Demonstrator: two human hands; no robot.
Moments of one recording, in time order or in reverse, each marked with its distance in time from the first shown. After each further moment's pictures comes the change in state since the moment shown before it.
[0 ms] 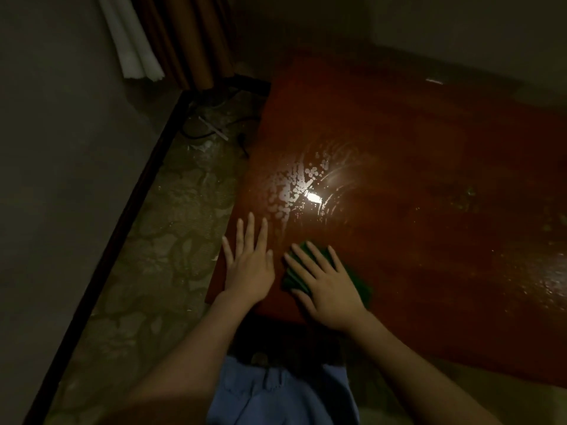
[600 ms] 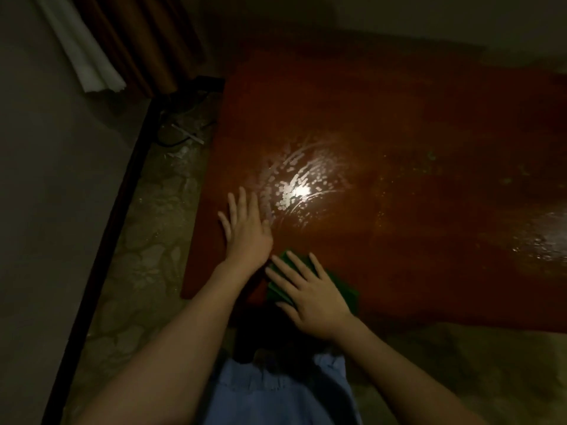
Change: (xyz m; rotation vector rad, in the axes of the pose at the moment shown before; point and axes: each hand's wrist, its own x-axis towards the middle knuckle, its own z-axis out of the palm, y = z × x) left_hand 0.011 0.061 -0.018 -0.167 0.066 0.026; right_hand -0.049 -0.011 0.028 -0.021 0.012 -0.008
